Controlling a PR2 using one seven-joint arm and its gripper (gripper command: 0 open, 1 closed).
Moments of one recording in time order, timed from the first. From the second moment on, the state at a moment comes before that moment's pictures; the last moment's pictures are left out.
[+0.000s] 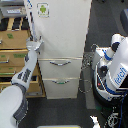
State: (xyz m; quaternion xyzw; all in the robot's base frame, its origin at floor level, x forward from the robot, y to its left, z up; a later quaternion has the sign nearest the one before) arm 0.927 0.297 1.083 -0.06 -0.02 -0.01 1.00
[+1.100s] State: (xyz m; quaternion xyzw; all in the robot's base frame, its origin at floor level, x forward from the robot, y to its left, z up) arm 0.923 0.303 1.039 -0.08 0.00 -0.04 1.00
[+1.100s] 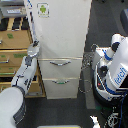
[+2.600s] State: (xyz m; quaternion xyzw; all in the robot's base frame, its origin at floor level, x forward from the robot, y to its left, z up) arm 0.637 0.259 1.242 -0.17 -0.19 -0.34 0.90
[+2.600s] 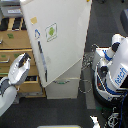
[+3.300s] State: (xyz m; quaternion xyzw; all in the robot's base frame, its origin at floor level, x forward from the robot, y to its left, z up) arm 0.279 0.304 1.394 -0.15 -0.38 -0.58 0.70
